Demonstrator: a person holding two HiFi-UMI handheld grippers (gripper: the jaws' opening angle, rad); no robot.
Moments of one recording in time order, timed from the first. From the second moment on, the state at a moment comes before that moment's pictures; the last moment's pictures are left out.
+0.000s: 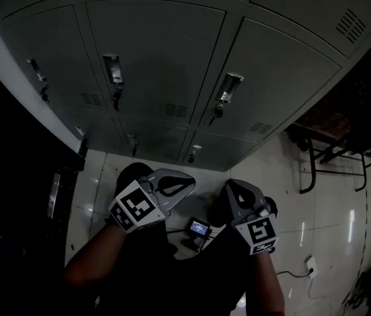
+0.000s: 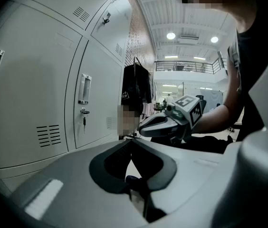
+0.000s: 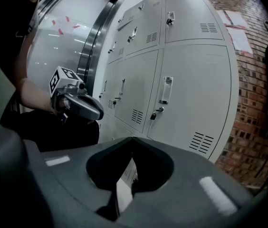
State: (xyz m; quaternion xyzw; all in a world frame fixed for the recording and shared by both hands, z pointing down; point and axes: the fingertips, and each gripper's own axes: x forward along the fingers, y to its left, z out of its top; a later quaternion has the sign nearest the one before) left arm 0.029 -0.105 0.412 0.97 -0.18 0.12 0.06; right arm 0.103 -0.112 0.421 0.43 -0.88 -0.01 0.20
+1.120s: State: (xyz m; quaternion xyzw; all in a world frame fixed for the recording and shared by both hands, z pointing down) left arm 0.013 -0.107 0.407 0.98 -0.18 0.09 0.07; right arm 0.065 -0.282 0.403 0.44 -0.63 -0.40 0.50
